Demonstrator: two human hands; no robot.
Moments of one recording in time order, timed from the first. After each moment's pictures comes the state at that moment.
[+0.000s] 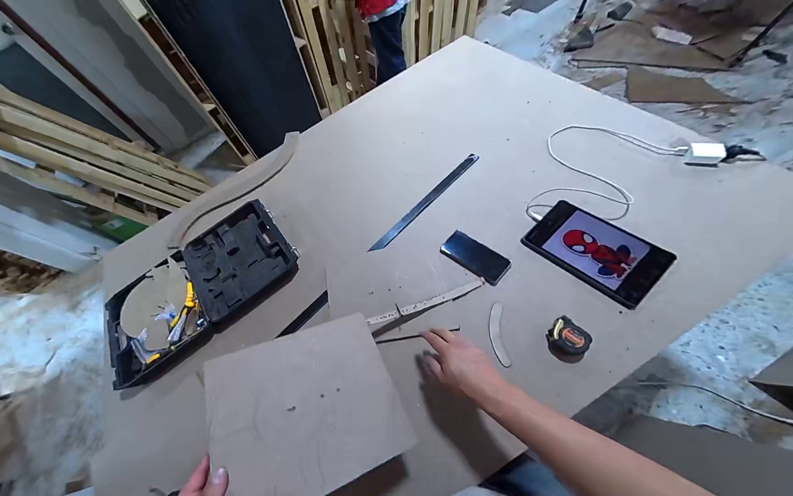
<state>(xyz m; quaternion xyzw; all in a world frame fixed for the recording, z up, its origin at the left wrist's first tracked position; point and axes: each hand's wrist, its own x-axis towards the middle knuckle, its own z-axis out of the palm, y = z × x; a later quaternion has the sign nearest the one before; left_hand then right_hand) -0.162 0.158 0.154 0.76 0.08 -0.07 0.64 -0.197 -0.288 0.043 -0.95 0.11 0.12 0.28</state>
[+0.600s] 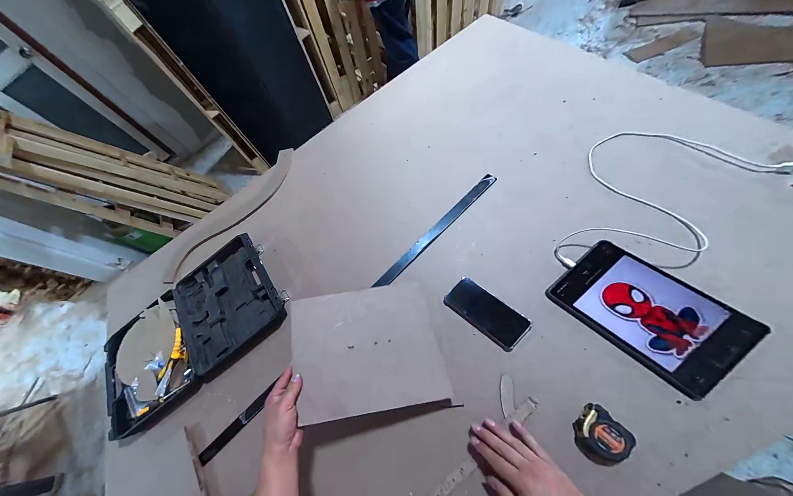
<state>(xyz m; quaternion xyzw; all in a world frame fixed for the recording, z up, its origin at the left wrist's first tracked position) 0.026 -0.071 0.049 0.71 0.12 -0.13 0.68 -0.284 -0.390 -0.033 -0.94 -0.04 0.06 0.32</state>
